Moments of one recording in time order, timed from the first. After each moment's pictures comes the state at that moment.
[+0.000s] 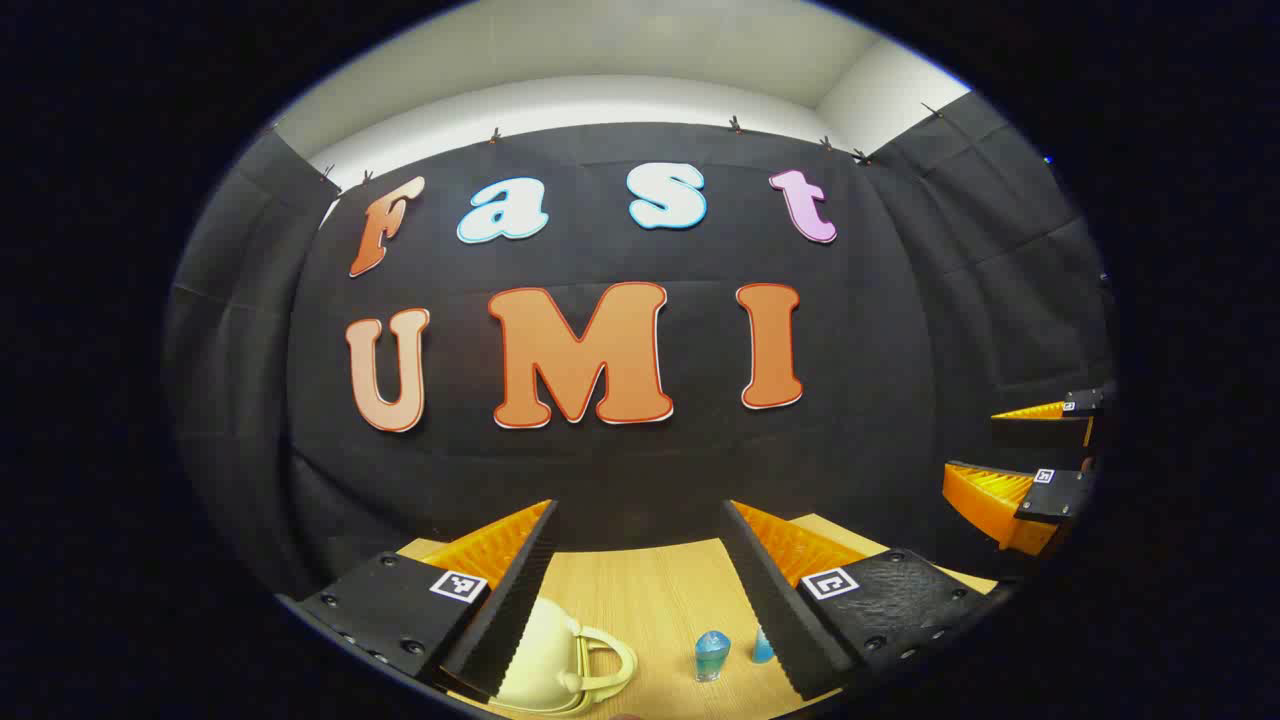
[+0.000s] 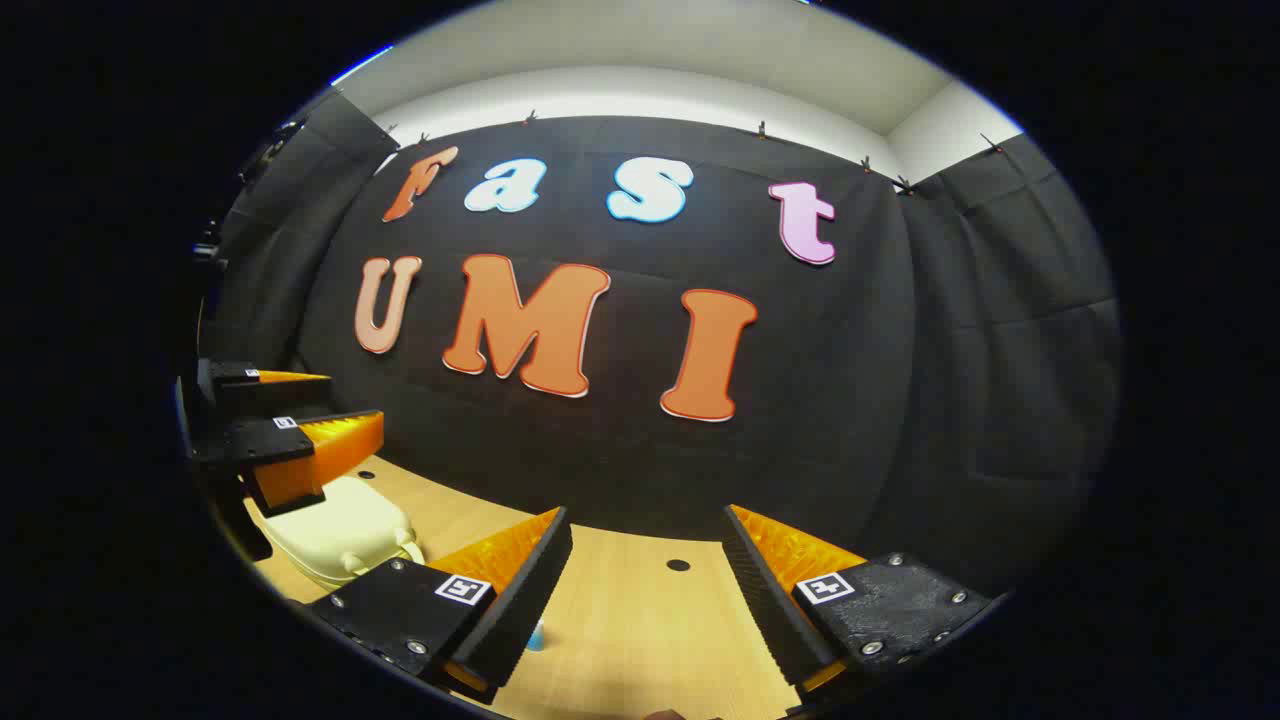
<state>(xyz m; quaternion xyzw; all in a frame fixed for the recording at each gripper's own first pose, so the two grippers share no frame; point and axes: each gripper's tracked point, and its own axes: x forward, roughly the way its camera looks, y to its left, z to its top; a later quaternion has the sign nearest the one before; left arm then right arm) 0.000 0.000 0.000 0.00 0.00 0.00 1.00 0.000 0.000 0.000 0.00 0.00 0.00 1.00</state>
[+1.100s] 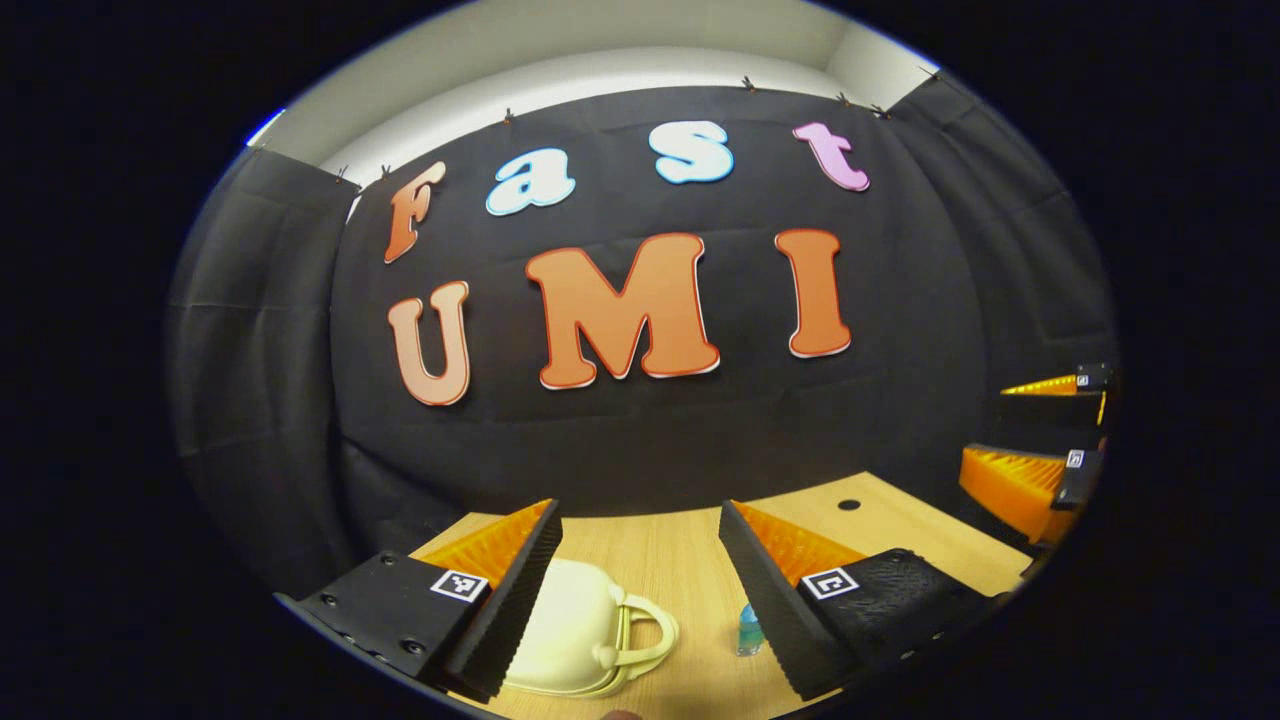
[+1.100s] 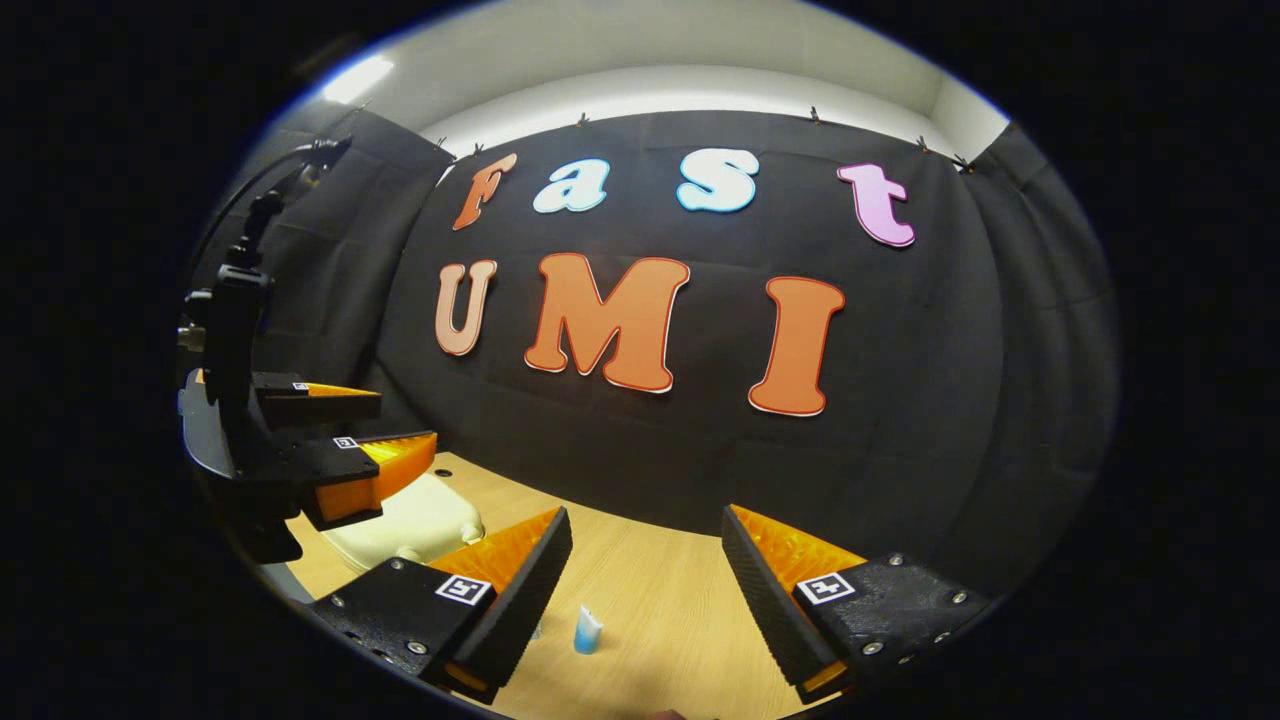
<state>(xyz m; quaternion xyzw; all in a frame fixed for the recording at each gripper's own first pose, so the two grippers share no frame) 0.004 0.015 -0.052 0.04 0.07 0.07 0.99 0.021 0.025 -0.027 0.01 0.01 0.11 0.99</state>
